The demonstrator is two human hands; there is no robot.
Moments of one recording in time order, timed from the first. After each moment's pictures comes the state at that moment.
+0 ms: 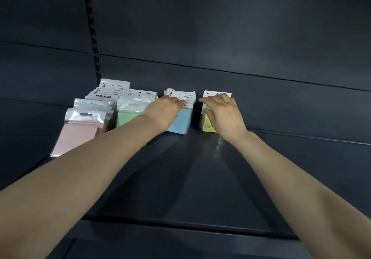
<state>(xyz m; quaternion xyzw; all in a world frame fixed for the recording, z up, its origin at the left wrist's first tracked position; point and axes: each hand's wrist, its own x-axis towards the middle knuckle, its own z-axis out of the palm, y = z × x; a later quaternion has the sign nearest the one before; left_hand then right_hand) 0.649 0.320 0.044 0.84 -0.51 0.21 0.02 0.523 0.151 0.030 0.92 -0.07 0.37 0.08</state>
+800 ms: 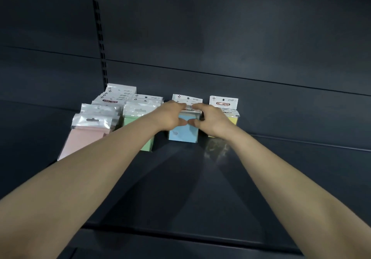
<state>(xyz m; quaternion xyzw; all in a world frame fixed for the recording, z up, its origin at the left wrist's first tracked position) 0.657 0.315 0.058 0.87 -0.46 0.00 0.15 0.553 0.190 0.053 0.95 -0.16 0.16 -0.19</state>
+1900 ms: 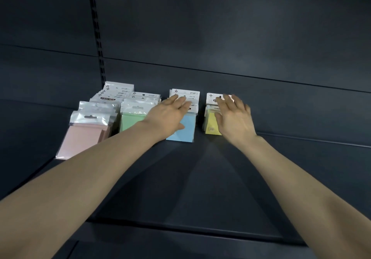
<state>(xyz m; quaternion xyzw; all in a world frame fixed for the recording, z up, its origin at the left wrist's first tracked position) 0.633 0.330 0.047 0.84 -0.51 0.18 0.00 0.514 0.141 0.026 0.93 -0.20 0.29 0.11</state>
